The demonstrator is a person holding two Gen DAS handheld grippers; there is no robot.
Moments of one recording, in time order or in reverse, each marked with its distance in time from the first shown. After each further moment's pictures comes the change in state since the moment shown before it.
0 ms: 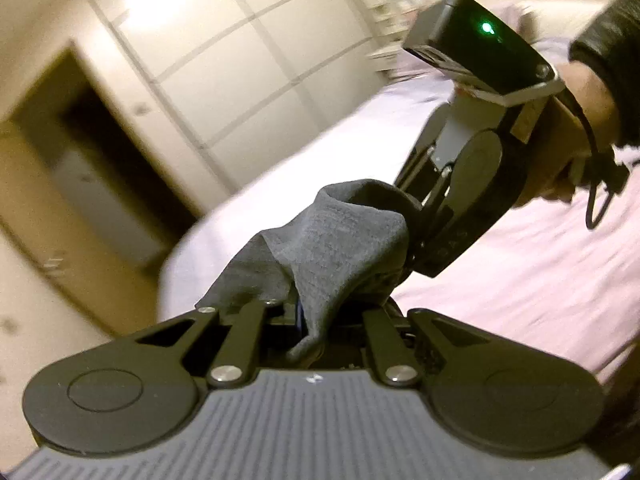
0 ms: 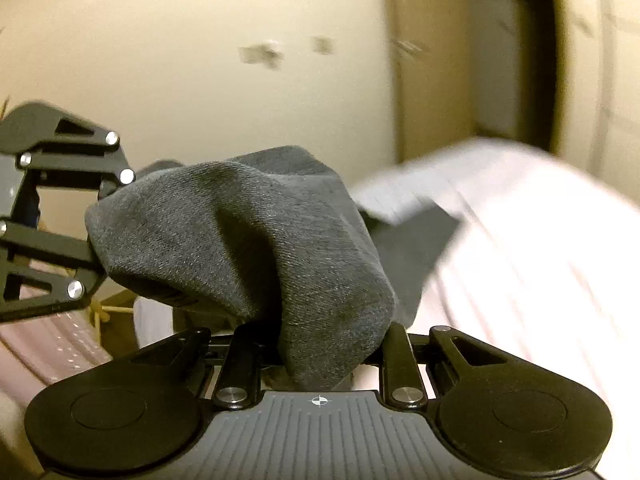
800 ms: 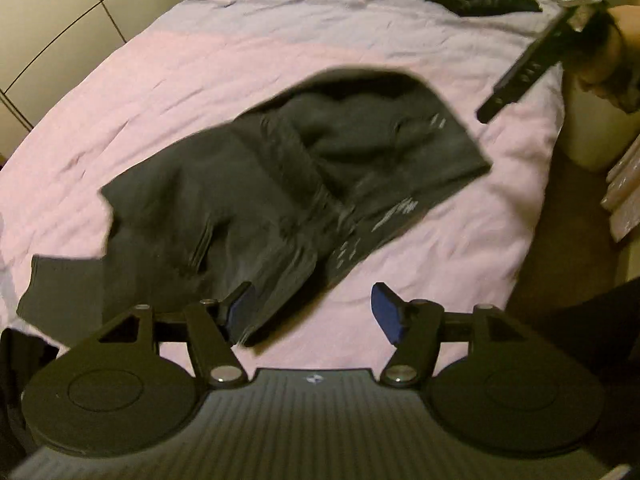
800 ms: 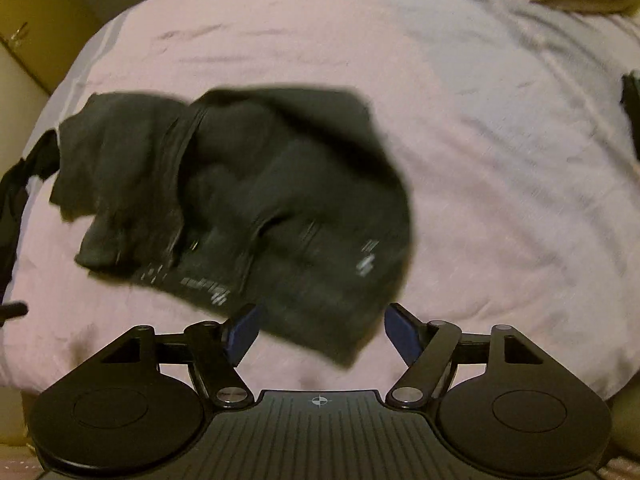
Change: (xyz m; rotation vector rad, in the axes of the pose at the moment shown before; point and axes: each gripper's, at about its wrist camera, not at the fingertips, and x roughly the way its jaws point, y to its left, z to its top) left arm 0.137 -0.151 -0.033 0.123 0.270 -0.466; right arm -0.155 -0.180 -0.297 0.874 0.270 -0.621
